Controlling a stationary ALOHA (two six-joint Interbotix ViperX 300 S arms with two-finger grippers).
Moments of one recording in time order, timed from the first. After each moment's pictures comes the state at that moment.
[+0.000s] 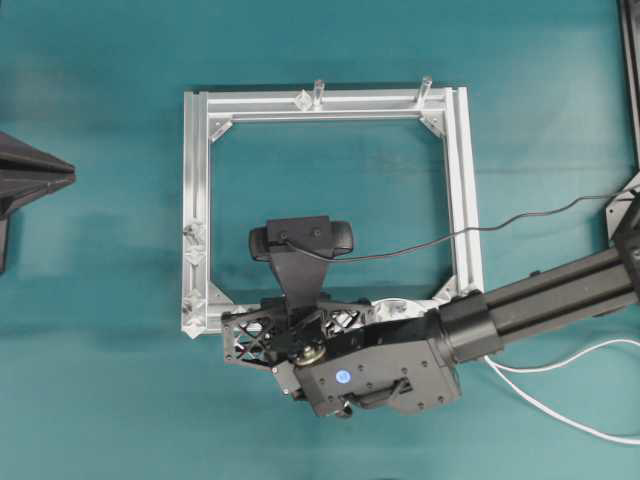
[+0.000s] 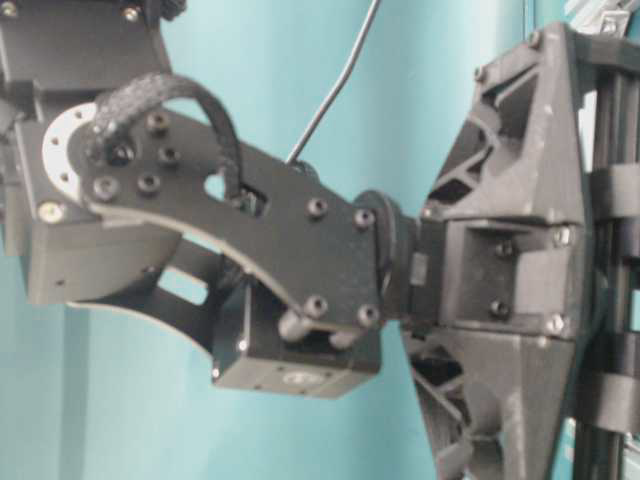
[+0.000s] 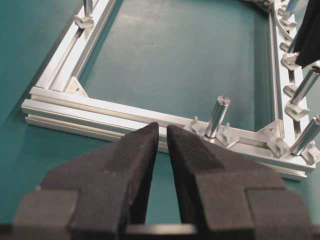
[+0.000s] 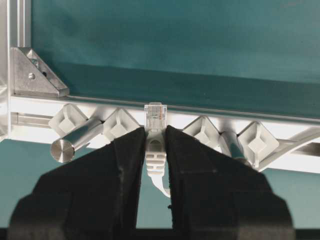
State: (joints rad) left arm 0.19 -1.30 1.43 -0.06 0.19 -0.04; right arm 0.32 0.52 -0.23 -0.44 1.21 2.14
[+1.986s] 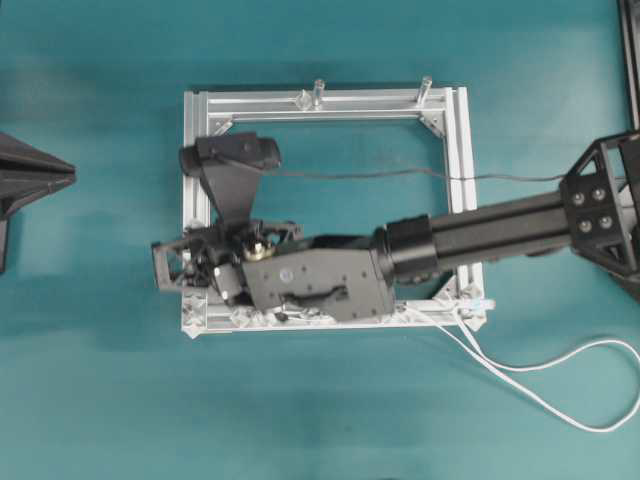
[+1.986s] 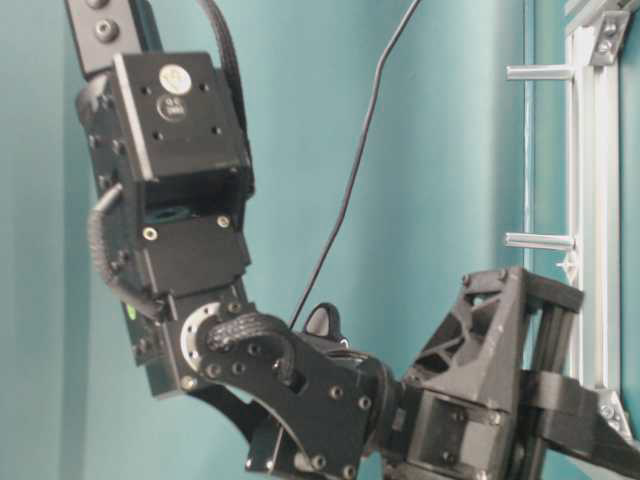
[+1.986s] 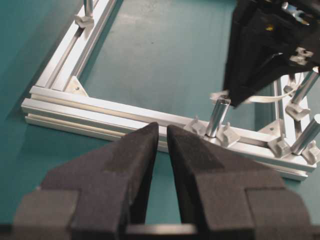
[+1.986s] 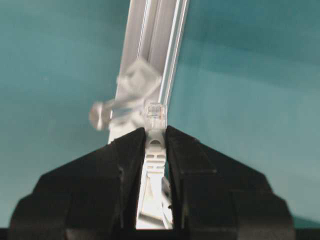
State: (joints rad) left arm 0.19 -1.30 1.43 -0.06 0.17 -0.04; right arm 0.15 0.61 -0.36 -0.48 0.97 1.94
